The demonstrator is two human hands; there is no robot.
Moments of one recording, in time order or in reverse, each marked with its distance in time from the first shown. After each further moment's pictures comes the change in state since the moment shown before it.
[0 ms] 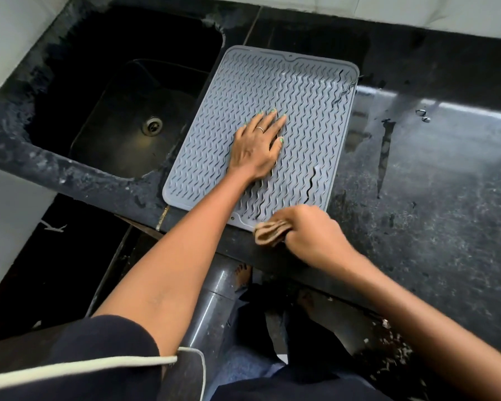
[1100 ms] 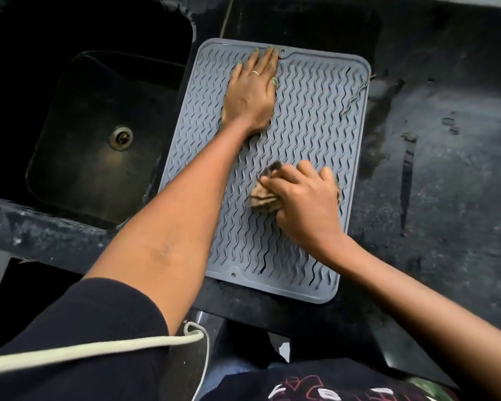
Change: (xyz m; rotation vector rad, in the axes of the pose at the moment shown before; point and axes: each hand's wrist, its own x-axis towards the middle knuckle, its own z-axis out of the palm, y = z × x) left_hand 0.146 -0.027 -0.006 -0.029 0.013 0.013; right_hand 0.125 0.018 -0.009 -0.328 0.479 -0.173
